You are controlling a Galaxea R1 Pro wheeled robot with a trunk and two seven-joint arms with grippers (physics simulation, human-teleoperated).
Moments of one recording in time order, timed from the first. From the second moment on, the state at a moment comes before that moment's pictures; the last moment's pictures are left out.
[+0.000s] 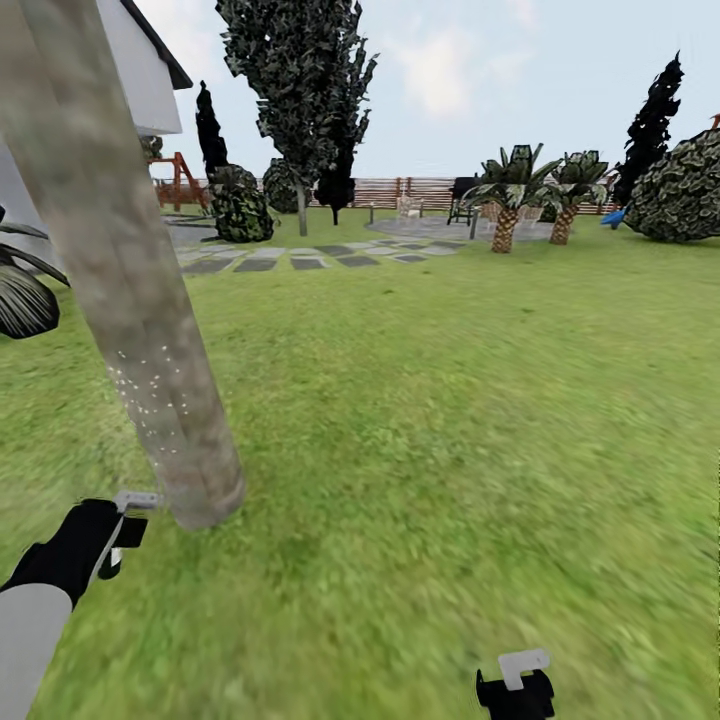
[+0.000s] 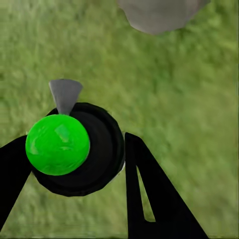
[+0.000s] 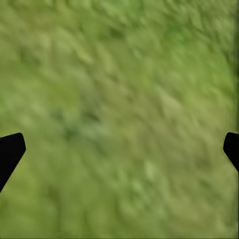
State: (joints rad) left arm -0.76 0.31 0.16 -0.64 -0.29 0.70 -0.10; right arm -0.47 0.00 -0.29 -0.03 0.52 -0.37 -0.26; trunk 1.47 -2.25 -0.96
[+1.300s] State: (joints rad) left arm -0.73 0.29 0.17 -0.57 -0.18 0.57 0.00; right arm -0.47 0.00 -0.29 -0.03 0.52 -0.37 -0.26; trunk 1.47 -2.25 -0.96
